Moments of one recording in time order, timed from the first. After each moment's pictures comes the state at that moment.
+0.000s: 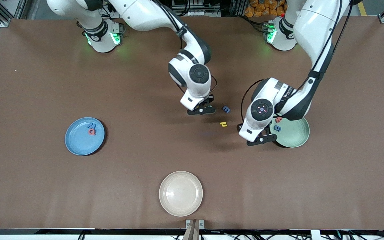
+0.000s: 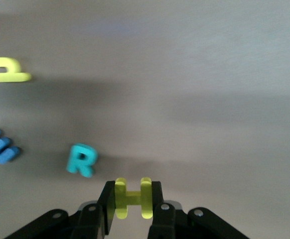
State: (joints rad) left arm -0.30 0.57 -0.23 -1.76 0.24 2.14 -0.87; right arm 0.90 0.72 -0.10 -1.45 0.20 2.04 0.60
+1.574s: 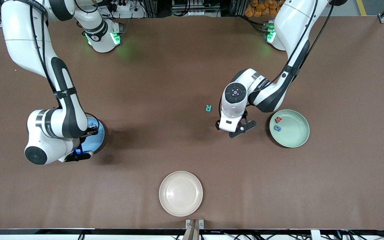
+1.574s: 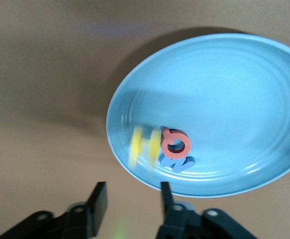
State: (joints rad) left arm -0.42 0.59 -0.22 -1.77 0.24 2.25 -1.25; right arm 0.14 0.71 -0.11 -1.47 0.11 1.64 -0.17
